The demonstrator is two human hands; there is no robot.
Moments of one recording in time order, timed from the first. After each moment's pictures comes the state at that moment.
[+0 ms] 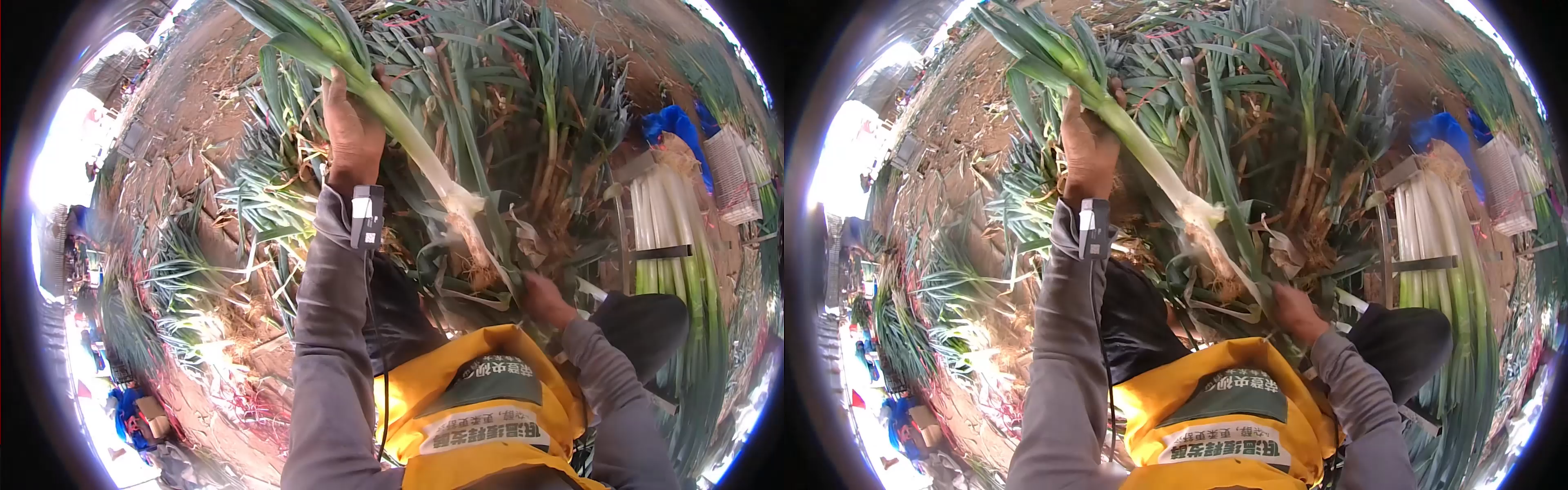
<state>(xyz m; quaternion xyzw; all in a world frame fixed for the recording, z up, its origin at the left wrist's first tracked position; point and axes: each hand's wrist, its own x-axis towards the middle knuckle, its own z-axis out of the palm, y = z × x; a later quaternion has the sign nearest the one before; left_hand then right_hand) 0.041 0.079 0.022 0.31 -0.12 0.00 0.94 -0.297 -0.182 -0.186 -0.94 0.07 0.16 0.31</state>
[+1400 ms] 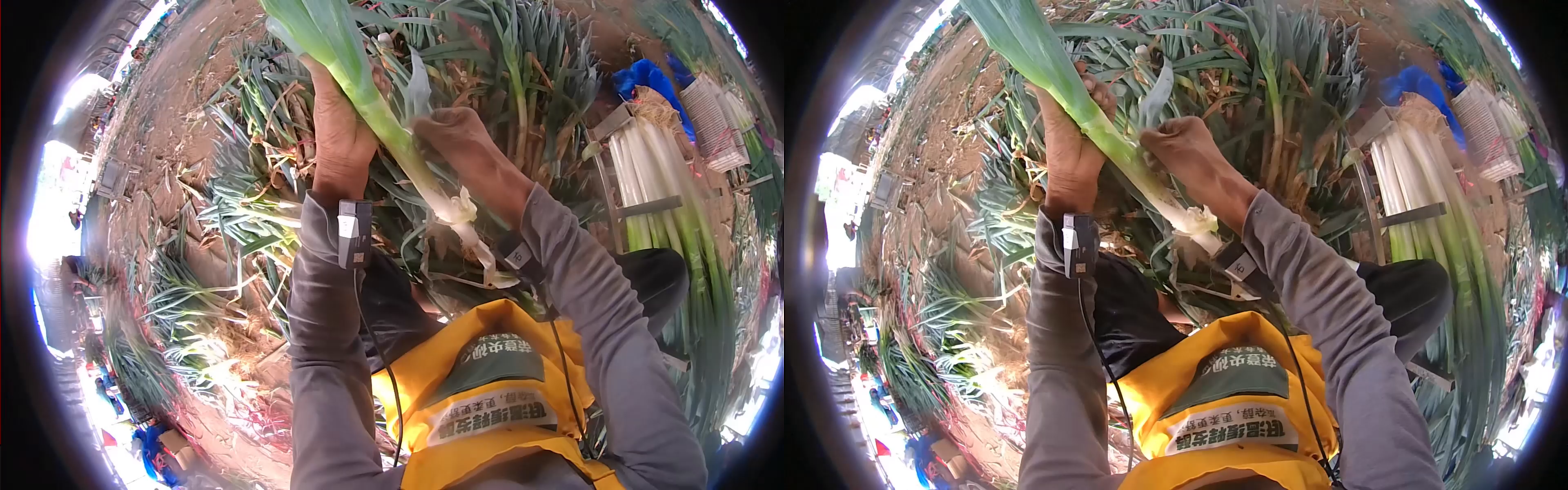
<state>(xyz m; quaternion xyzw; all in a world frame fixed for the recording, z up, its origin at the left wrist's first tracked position) -0.008 0.040 0.046 0.34 -0.18 -0.15 0.91 -0.102 -0.098 0.010 -0.58 0.08 -0.05 0.81</state>
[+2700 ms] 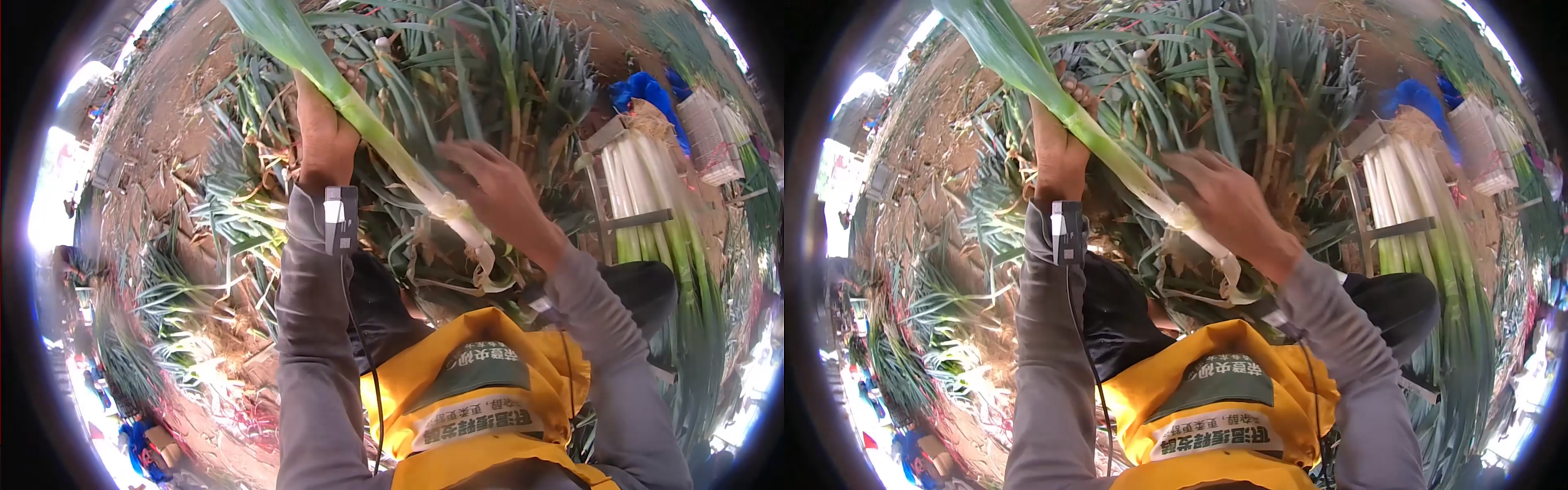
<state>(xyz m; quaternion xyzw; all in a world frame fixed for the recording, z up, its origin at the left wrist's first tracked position) 0.017 0.038 0.044 0.31 -0.09 -0.10 0.94 -0.175 -0.136 0.015 -0.88 -0.11 -0.22 0.40</state>
